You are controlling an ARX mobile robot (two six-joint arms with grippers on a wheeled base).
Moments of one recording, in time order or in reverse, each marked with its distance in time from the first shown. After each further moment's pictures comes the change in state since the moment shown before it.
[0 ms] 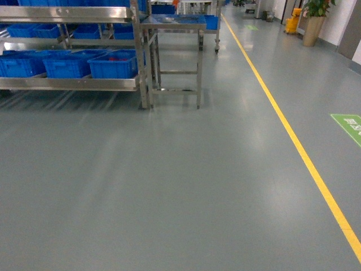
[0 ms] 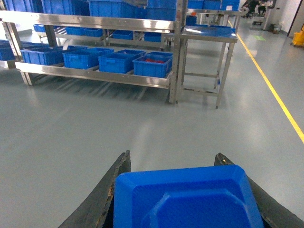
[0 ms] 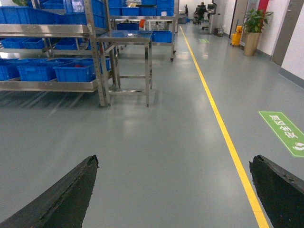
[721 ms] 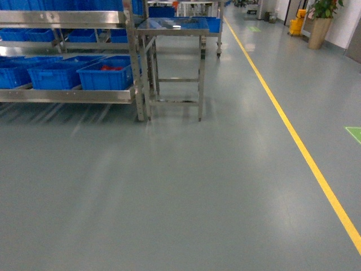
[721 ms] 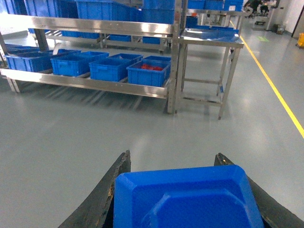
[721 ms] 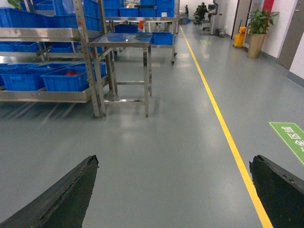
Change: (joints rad) left arm 0.000 0.000 0.000 -0.001 0.000 0.000; right arm 0.000 0.000 0.000 0.001 0.000 0.000
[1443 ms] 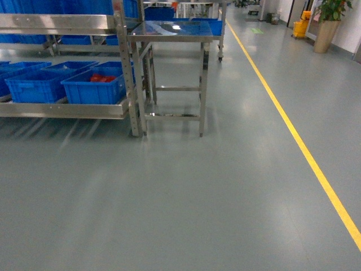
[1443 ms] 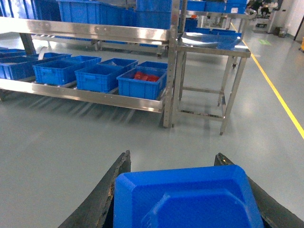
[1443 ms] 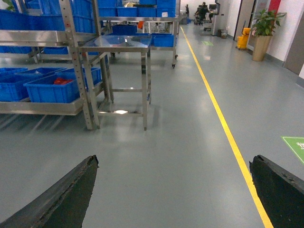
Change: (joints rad) left arm 0.000 -0.002 0.000 0.003 -0.002 0.000; right arm 0.000 0.000 0.000 0.001 0.000 0.000
